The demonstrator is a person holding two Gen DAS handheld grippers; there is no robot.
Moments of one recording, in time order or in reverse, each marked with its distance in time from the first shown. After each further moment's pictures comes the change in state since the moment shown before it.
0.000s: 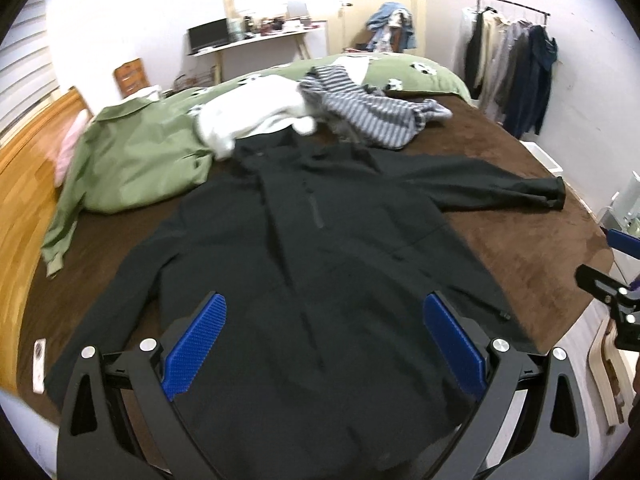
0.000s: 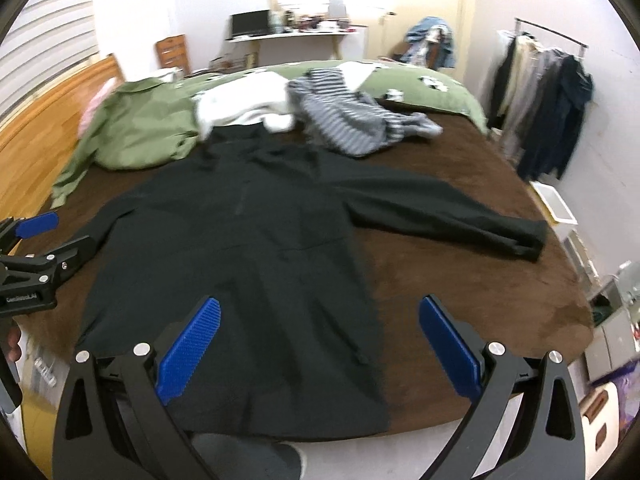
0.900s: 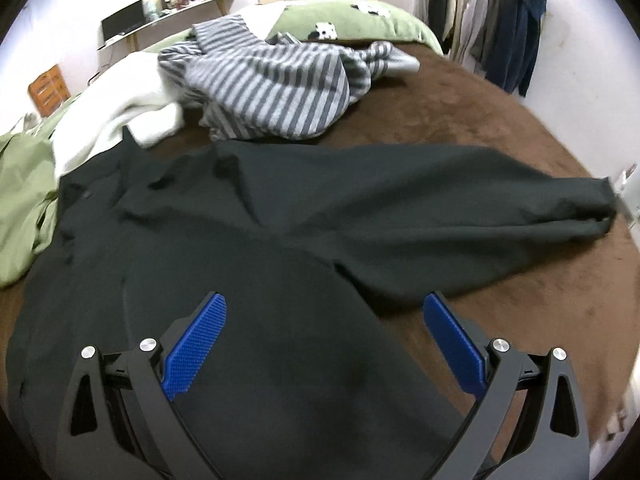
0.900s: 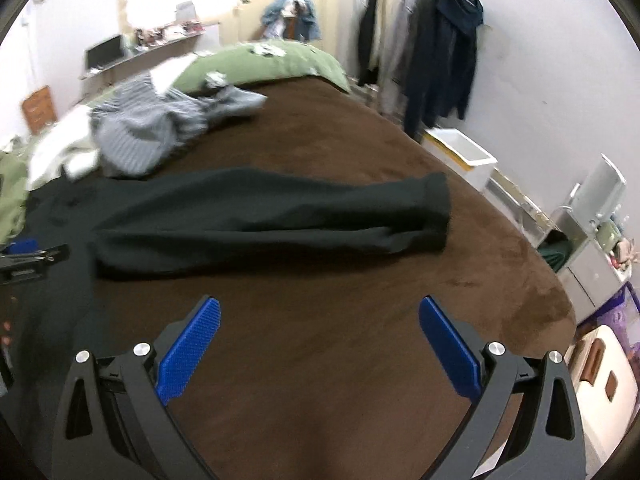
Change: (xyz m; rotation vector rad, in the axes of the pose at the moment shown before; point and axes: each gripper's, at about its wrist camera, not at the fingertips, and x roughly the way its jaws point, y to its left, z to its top) left arm 0.310 -0.161 0.126 0.124 0.118 -0.110; right arm 0.192 -0.279 0.002 0.248 0.031 -0.365
